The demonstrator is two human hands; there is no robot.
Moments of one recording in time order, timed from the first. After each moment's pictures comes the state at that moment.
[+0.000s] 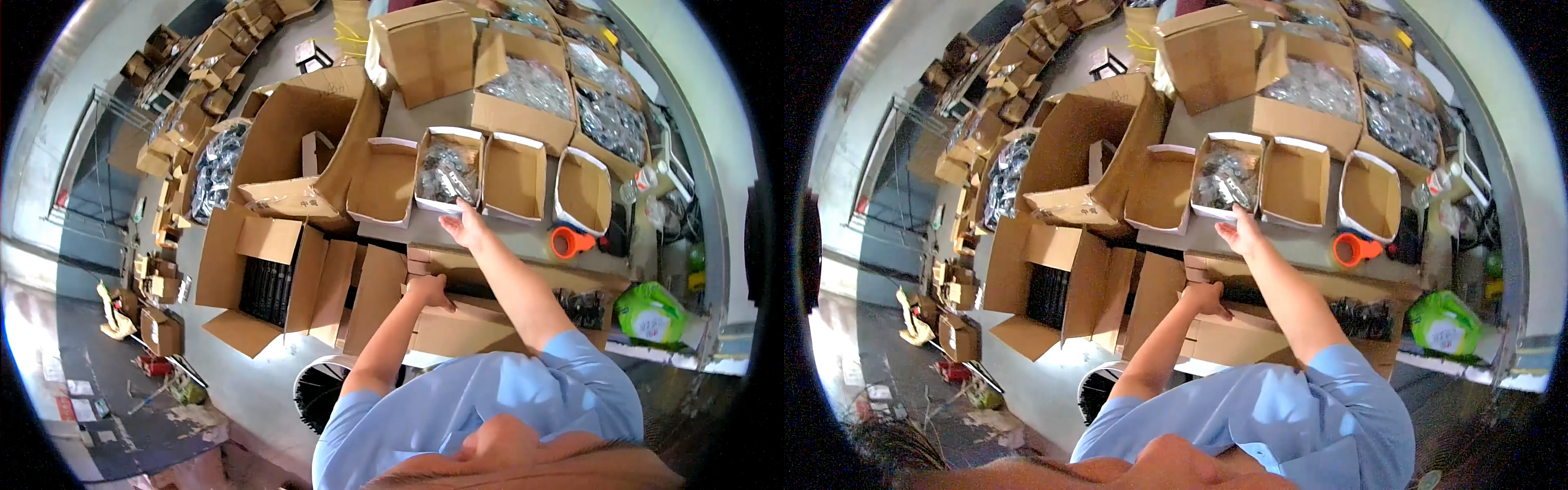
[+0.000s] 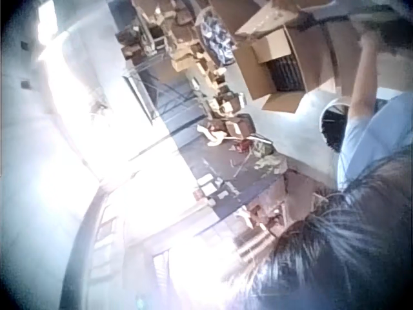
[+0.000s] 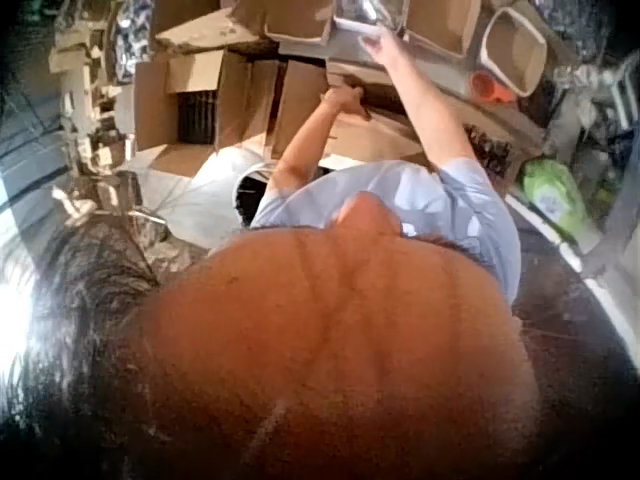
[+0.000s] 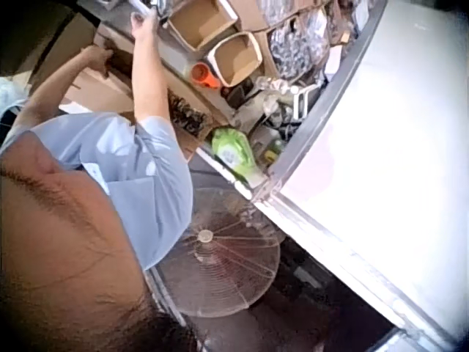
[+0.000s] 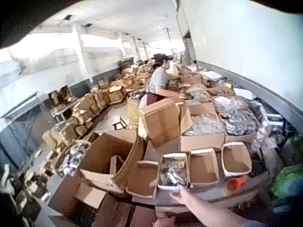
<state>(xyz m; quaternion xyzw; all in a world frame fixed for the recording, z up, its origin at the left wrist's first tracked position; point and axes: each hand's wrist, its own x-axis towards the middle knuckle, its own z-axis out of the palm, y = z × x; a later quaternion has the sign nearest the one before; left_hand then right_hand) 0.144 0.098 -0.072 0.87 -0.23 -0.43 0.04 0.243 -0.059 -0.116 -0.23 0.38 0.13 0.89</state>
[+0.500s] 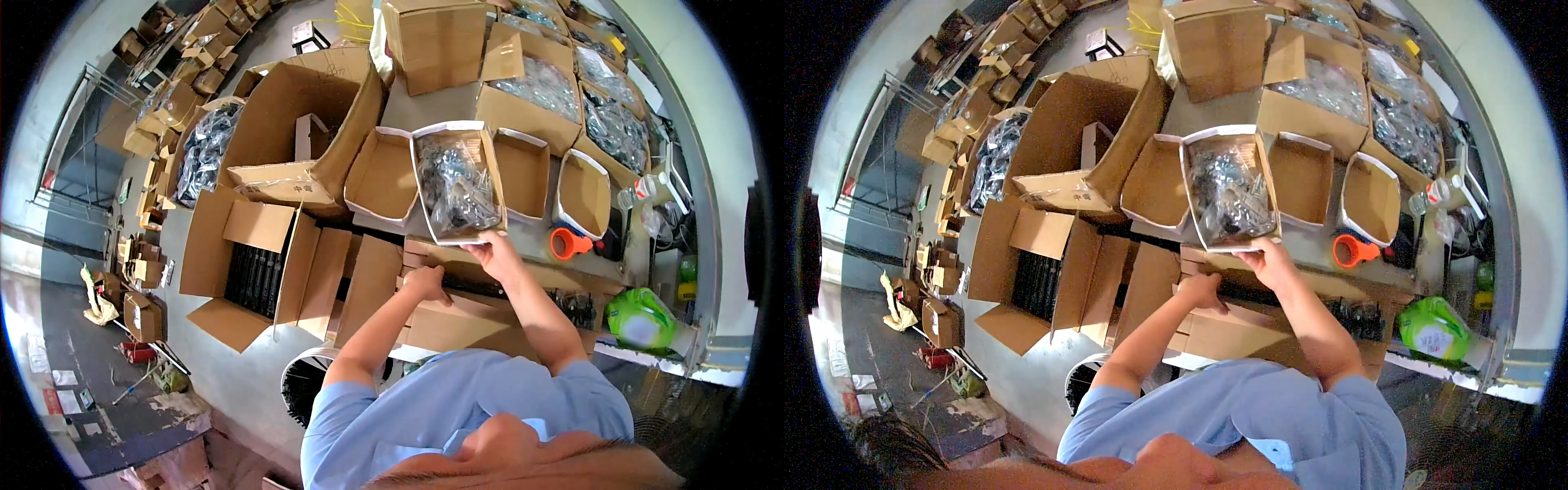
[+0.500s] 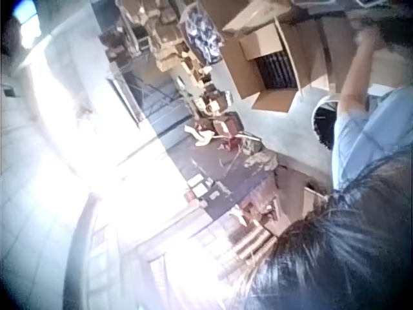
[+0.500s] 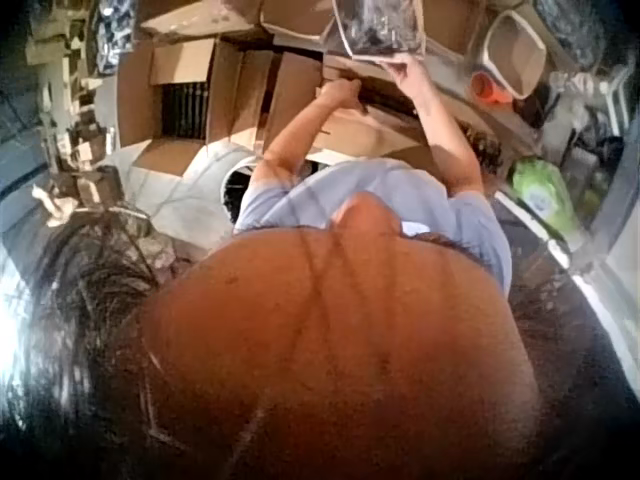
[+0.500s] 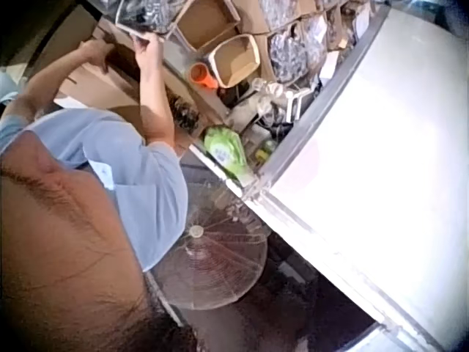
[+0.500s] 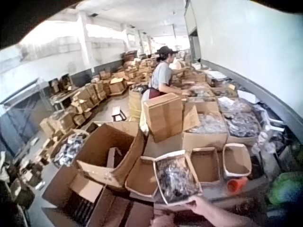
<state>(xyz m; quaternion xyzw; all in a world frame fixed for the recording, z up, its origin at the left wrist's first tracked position) 0.148 0.097 -0.064 0.88 -0.21 -0.42 0.08 0.144 -0.094 -0.055 -0.31 0.26 0.11 0.91</state>
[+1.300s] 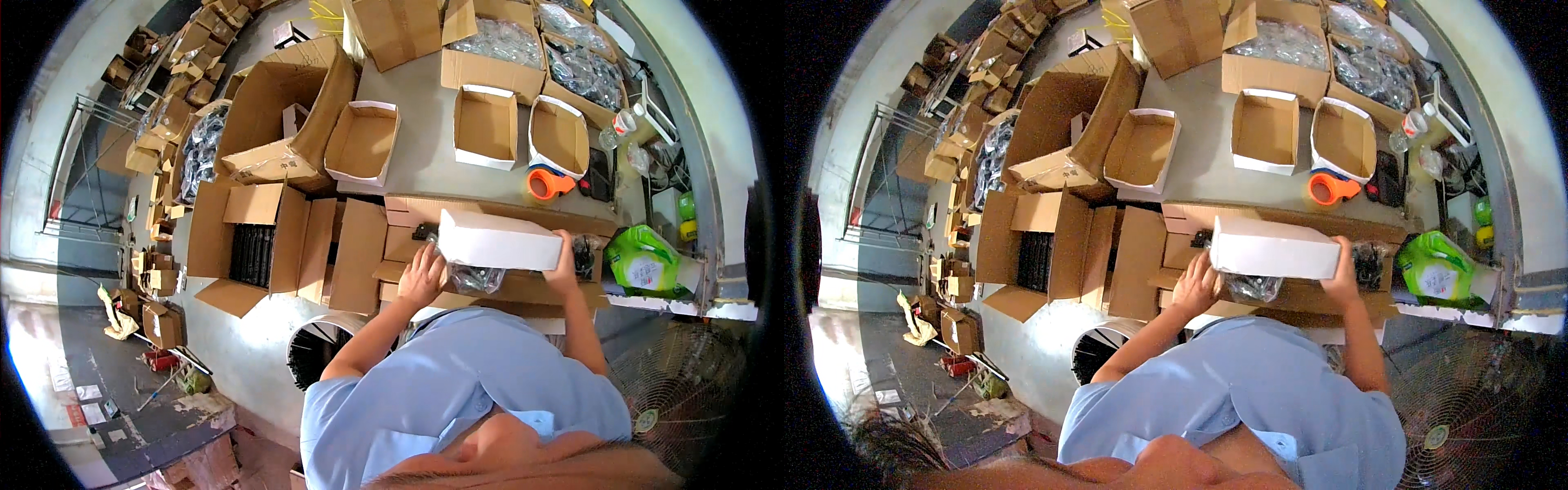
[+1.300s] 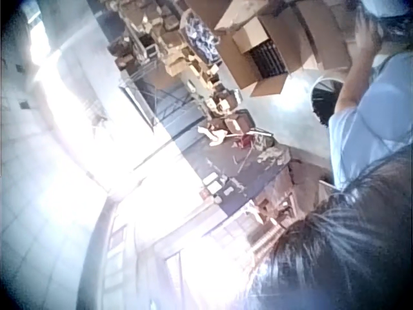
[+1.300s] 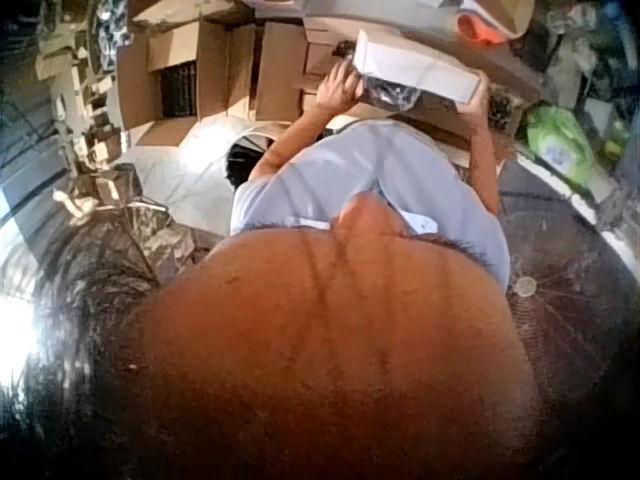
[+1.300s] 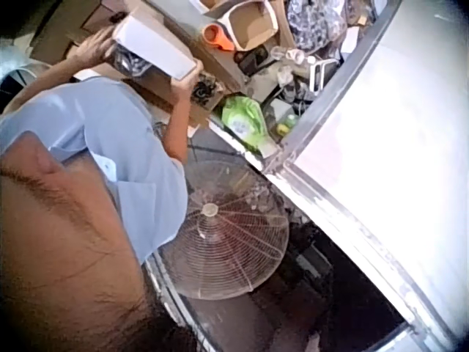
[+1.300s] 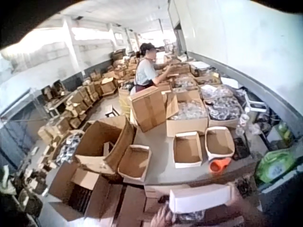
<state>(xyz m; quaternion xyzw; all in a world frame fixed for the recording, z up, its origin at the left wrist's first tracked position) 0.009 0.109 -0.103 0.93 -0.33 -0.02 0.16 -0.066 -0.223 -0.042 -0.88 0.07 -0.14 0.44</state>
